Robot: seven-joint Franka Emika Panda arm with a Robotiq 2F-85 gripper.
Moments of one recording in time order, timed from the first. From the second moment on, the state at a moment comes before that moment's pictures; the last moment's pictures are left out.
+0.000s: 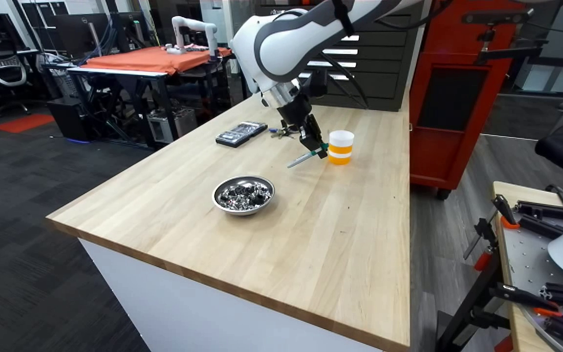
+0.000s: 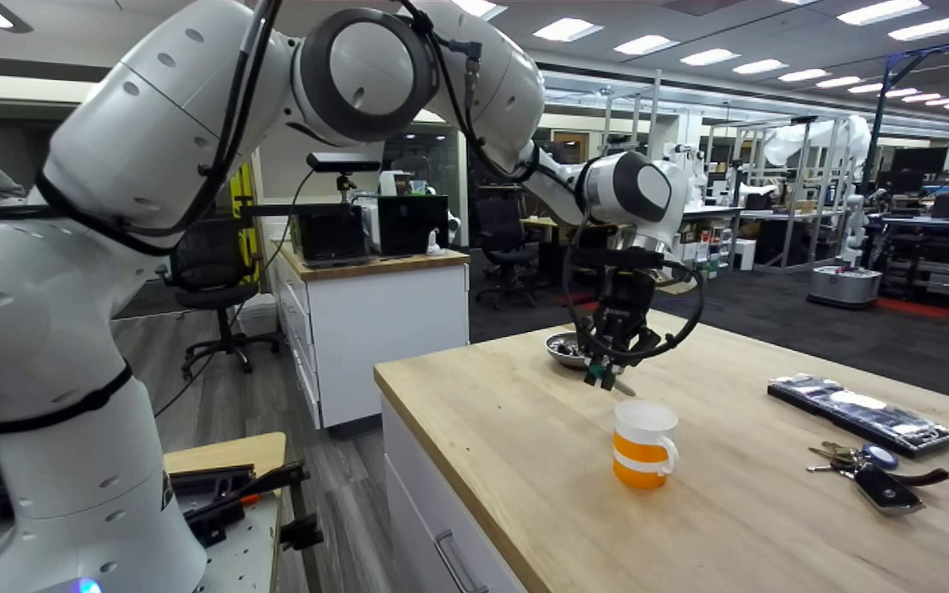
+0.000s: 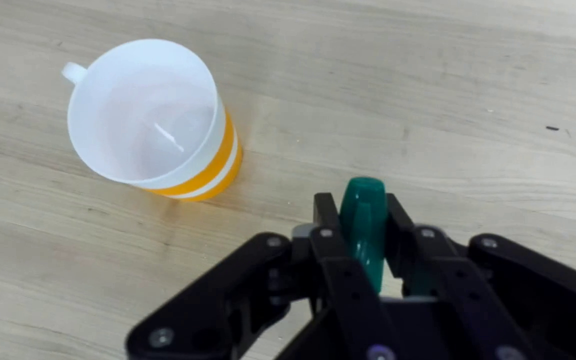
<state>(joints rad) 0.05 0.76 0.06 -1.29 -0.24 1.53 -0.18</state>
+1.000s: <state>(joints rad) 0.05 0.53 0.06 -1.74 -0.16 1.77 0.05</state>
